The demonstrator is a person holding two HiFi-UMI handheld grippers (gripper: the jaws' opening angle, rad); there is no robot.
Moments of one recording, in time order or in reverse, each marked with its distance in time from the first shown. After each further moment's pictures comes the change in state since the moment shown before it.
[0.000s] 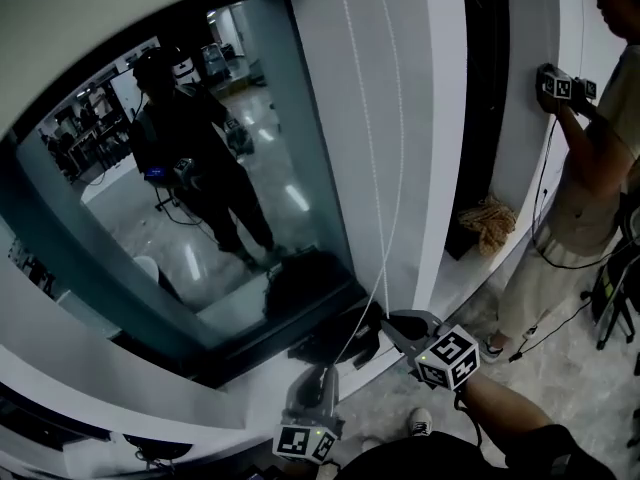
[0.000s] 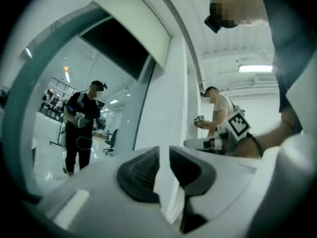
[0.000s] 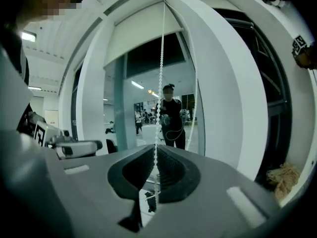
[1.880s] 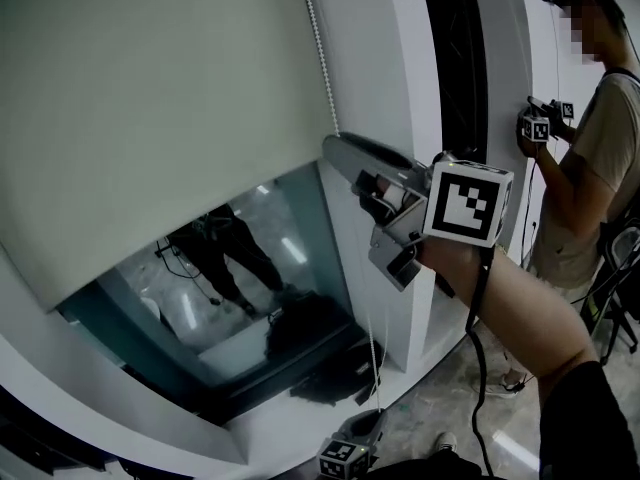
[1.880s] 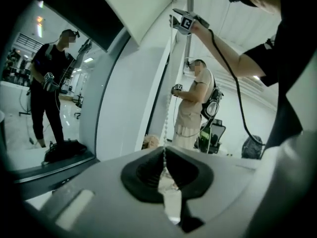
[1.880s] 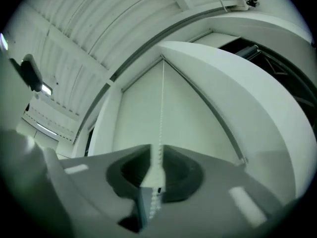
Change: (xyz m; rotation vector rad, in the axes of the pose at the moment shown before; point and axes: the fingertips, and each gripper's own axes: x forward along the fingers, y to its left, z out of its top) left arm -0.003 -0.094 -0.149 -0.091 0.399 -0.342; right arm -0.058 0.046 0.428 0.080 -0.602 0.274
